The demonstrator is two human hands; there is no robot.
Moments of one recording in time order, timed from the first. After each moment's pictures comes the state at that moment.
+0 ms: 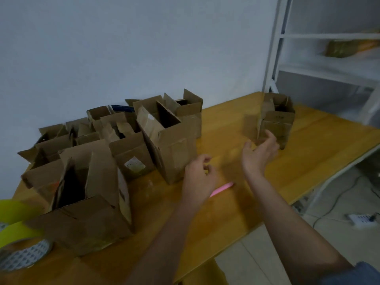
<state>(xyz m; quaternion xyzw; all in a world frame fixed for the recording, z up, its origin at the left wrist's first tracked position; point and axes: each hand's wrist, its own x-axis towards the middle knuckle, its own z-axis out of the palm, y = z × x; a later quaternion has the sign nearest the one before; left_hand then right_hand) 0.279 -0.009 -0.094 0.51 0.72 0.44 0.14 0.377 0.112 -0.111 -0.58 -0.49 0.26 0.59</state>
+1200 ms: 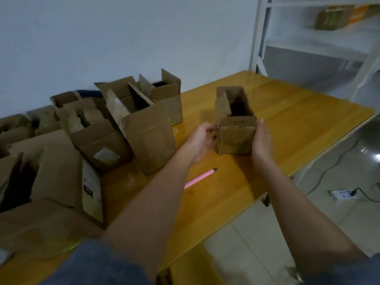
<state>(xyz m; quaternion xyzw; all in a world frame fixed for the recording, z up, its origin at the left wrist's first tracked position) 0.298 0.097 -0.087 0.31 0.57 0.51 0.57 0.444 0.143 -0.131 -0.55 -0.50 0.44 0.51</state>
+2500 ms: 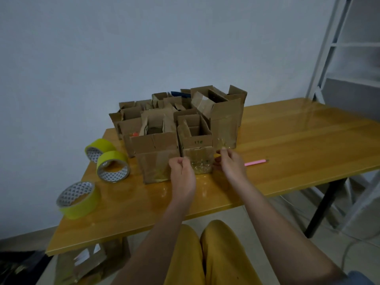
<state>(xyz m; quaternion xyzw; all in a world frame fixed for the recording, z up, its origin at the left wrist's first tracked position) 0.257 -0.185 -0.100 0.21 0.71 0.65 0.16 0.321 -0.069 -0.118 -0.40 -0.66 0.52 0.36</state>
